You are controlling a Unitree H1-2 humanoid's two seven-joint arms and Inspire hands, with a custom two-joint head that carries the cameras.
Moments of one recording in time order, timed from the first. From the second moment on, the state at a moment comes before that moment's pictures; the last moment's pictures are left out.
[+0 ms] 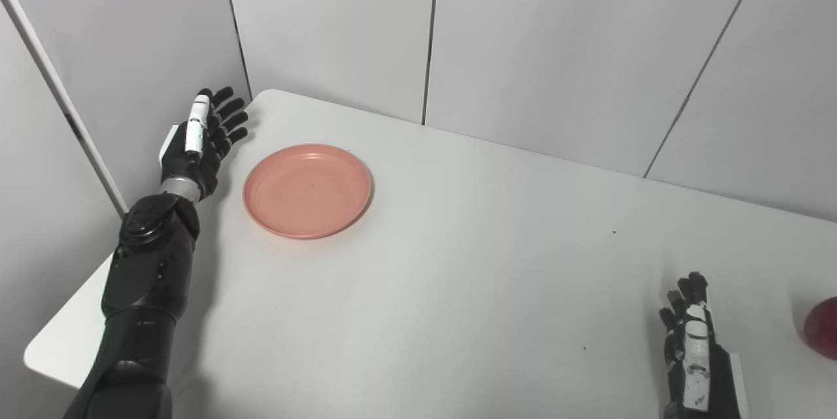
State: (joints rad) left arm -0.46 0.43 0.43 0.50 -0.37 0.13 -0.11; right arm 0.02 0.00 0.03 -0.10 0.07 -0.04 -0.01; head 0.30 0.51
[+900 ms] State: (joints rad) left arm -0.45 0.41 0.38 0.59 -0.37 0.03 -0.16; right arm 0.02 0.00 0.03 -0.10 0.07 -0.04 -0.01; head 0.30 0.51
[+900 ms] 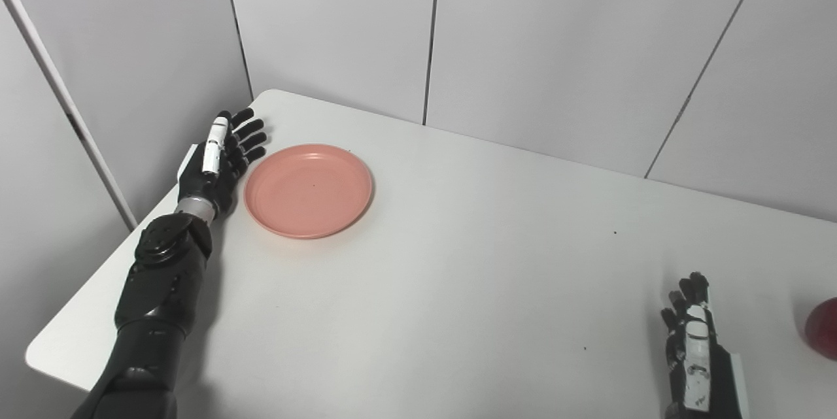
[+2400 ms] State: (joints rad) left arm -0.40 0.29 0.28 0.35 -0.36 0.20 -0.16; right arm 0.02 0.01 0.03 -0.11 0.07 -0.04 -0.01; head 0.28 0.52
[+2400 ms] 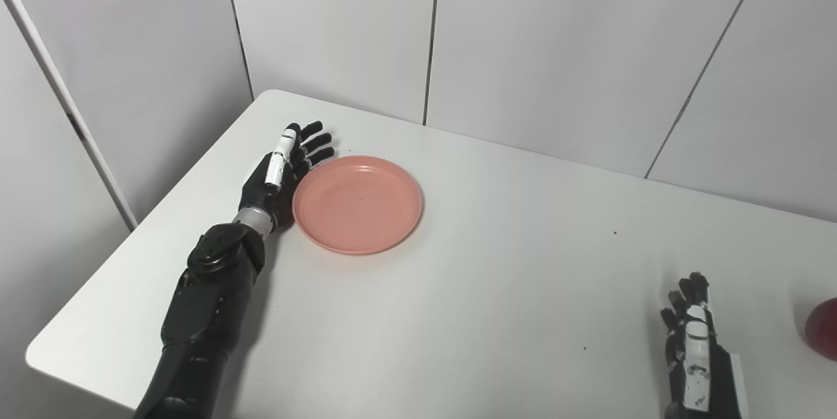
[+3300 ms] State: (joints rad) left arm -0.45 0.22 0.19 0.42 -0.36 0.14 -0.19; right arm 0.03 0.02 0.03 -0.11 0.08 -0.04 -0.01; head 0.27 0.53
